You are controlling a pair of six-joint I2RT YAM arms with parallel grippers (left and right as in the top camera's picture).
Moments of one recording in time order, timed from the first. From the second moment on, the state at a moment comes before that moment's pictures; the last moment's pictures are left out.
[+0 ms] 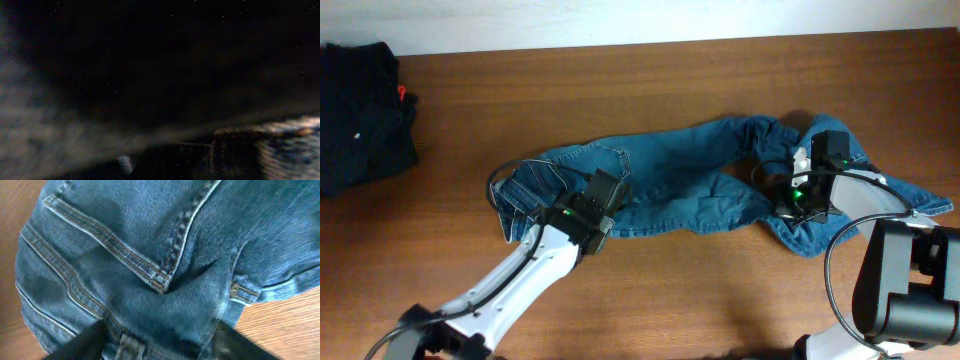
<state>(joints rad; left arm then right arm) -0.58 1.54 0.94 -0.66 -0.43 0.04 -0.19 1.76 0.96 -0.63 -0.18 0.05</state>
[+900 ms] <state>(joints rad) -0.47 1.55 1.03 -0.13 -0.59 0.26 -0.19 1.76 0.96 -0.63 -0.18 0.05</state>
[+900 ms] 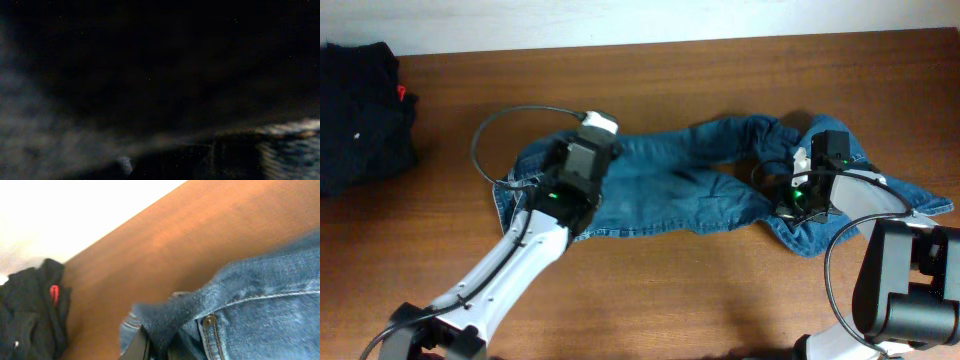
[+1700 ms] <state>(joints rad) -0.11 1.99 1.04 0.77 -0.28 0.29 -0.19 1.76 0.97 -0.63 -0.19 0.06</state>
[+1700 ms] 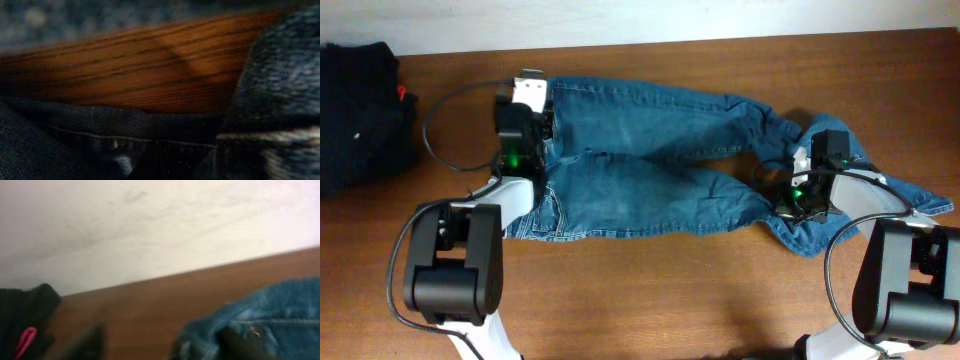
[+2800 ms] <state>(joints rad) -0.14 1.83 1.66 -1.05 -0.01 -0.03 -0.18 1.77 1.06 -0.74 -0.21 0.08</state>
